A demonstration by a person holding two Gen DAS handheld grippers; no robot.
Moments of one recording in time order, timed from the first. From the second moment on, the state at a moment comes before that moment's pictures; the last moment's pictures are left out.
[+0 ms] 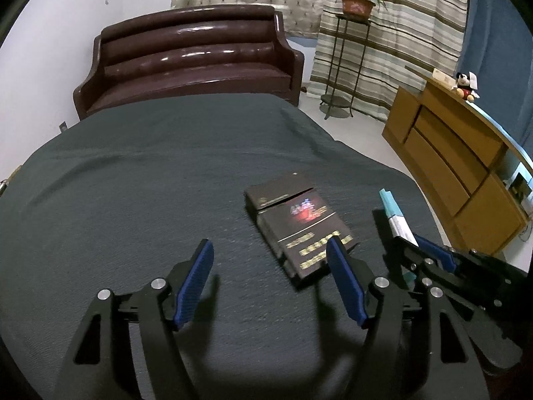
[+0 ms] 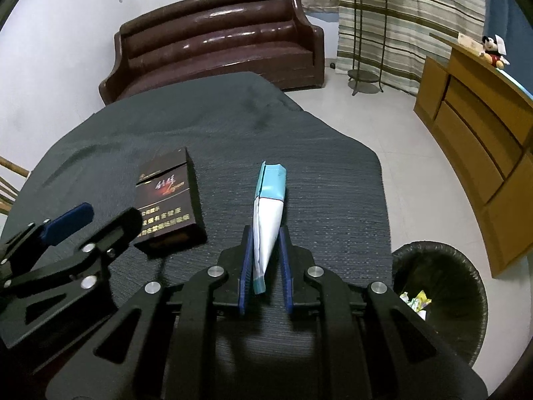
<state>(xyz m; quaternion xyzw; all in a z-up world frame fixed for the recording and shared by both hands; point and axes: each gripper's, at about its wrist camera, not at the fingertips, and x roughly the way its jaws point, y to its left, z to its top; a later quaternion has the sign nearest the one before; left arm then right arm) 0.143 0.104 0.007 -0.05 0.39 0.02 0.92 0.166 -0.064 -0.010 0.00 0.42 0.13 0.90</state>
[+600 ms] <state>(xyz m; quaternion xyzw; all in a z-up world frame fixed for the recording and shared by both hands) 0.178 0.068 -0.006 -0.03 0.41 0.04 0.91 0.177 -0.107 -0.015 0.04 0.41 0.15 0.90</state>
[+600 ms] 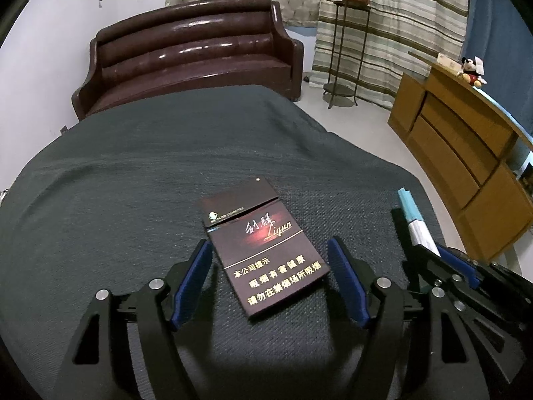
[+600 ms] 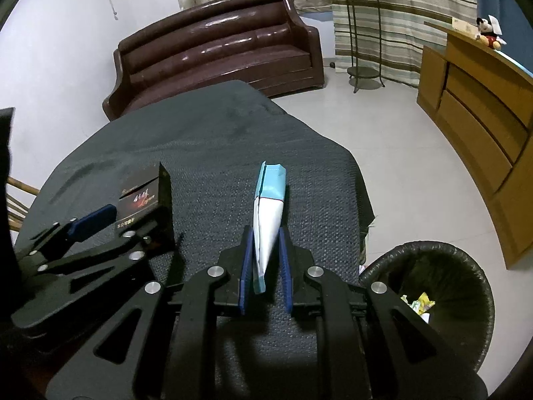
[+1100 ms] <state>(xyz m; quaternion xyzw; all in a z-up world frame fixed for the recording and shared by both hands) 0.161 0.093 -0.014 -0.06 0.44 0.04 0.89 0.178 -0.106 -0.014 0.04 0.41 0.16 0.90</state>
